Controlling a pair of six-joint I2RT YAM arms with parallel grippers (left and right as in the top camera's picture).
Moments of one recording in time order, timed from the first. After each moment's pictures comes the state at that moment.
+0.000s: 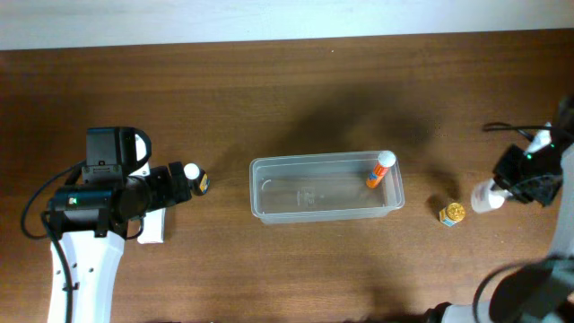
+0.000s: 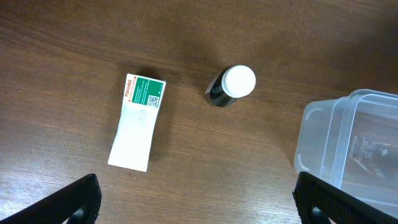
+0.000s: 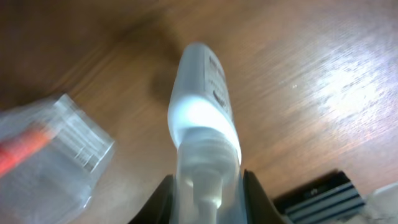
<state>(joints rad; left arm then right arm) 0.02 1.21 1.20 -1.12 -0.01 -0.22 -0.48 1.59 1.52 -1.45 -0.07 0.18</state>
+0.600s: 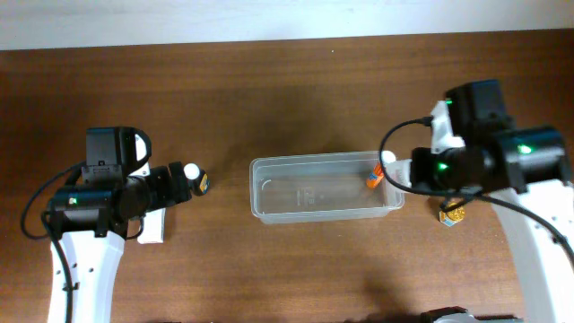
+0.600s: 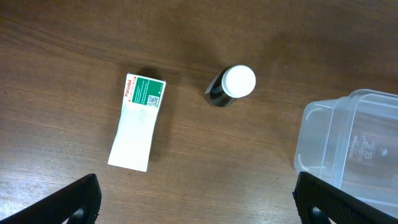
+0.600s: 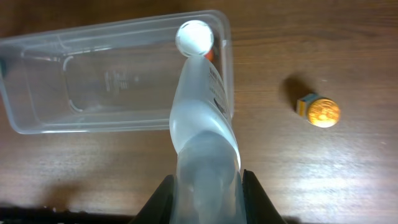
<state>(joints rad) 0.02 1.21 1.20 -1.12 -0.01 -0.22 0.12 1.36 1.56 -1.48 -0.10 0.22</state>
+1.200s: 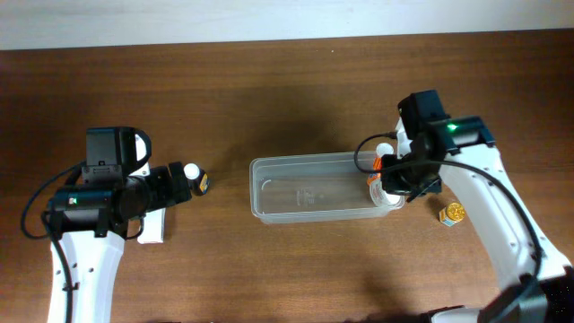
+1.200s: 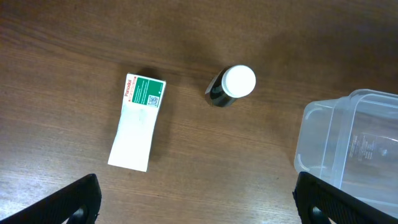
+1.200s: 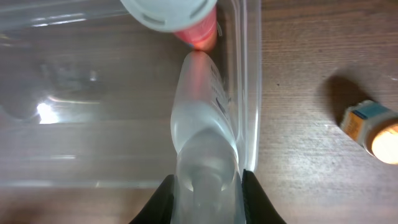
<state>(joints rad) 0.02 1.21 1.20 -1.12 -0.01 -0.22 0.16 1.54 1.29 -1.22 -0.10 0.24</state>
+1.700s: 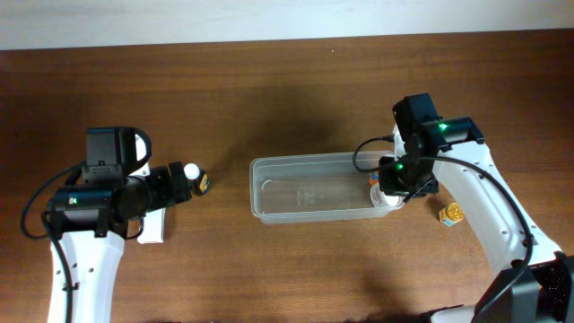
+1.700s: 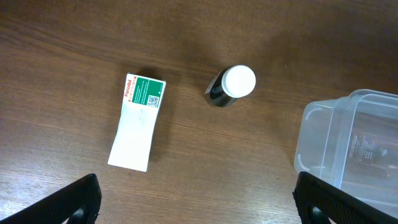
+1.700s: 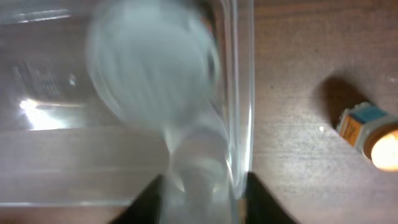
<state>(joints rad) 0.02 1.21 1.20 -1.12 -0.01 -0.22 0.16 1.58 1.27 -1.20 -0.06 0.24</state>
